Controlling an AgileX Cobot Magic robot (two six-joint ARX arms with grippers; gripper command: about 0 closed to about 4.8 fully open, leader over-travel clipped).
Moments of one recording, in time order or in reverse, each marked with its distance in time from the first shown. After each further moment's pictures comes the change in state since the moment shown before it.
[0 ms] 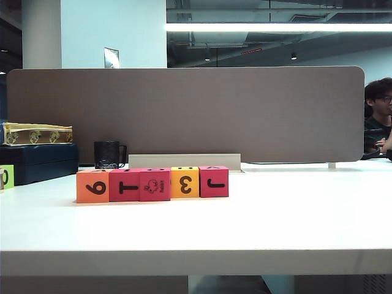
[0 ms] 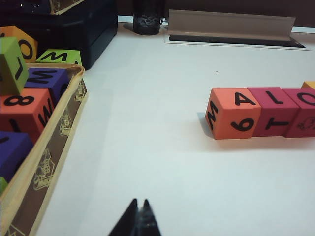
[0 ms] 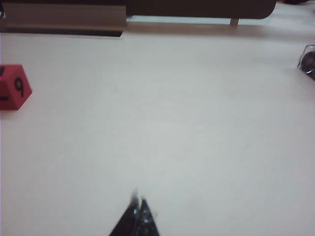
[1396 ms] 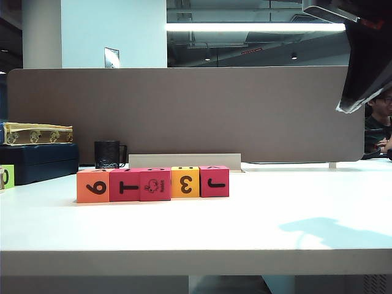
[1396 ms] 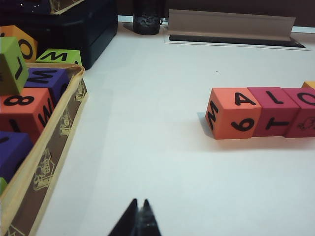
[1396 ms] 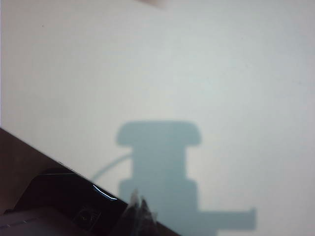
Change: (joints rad) left arm 0.000 0.000 0.000 0.000 0.002 0.000; right arm 0.424 0.969 0.838 -0.586 -0.022 0.026
